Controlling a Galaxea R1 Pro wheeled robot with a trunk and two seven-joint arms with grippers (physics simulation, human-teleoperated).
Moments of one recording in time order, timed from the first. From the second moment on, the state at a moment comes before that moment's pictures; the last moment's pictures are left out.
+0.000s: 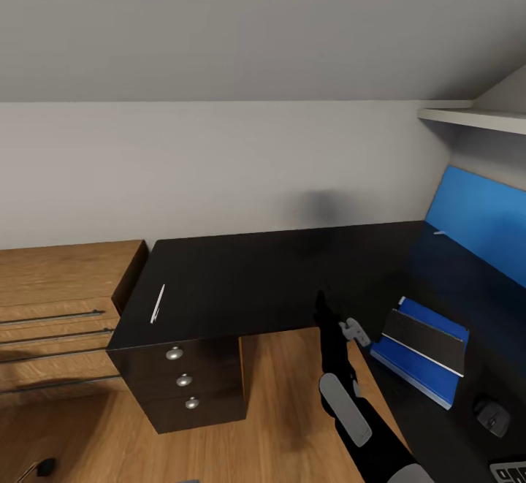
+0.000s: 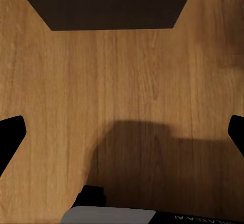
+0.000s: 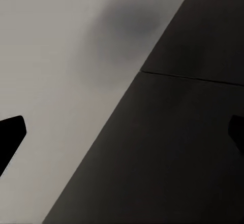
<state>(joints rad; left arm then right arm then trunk) 0.00 -0.06 -0.15 -0.83 0.17 0.10 0.24 -0.45 0.07 0.33 -0.98 -1.06 -0.56 -0.05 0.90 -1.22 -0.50</state>
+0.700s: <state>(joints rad) 0.00 -0.06 -0.15 -0.83 0.17 0.10 0.24 -0.45 0.08 0.33 -0.98 -1.05 -0.59 -0.05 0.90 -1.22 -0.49</state>
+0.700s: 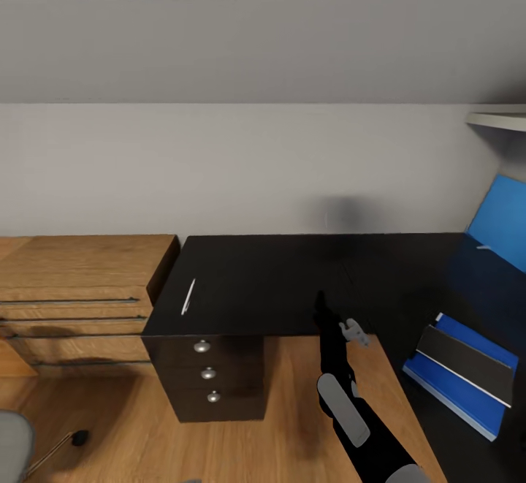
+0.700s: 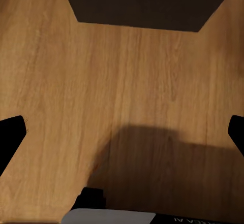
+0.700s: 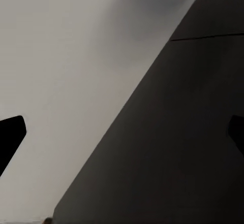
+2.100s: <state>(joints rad) 0.02 -0.06 -0.15 -1.11 0.17 0.03 0.24 -0.45 0.07 0.32 -0.98 -1.03 -0.49 -0.16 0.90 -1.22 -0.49</state>
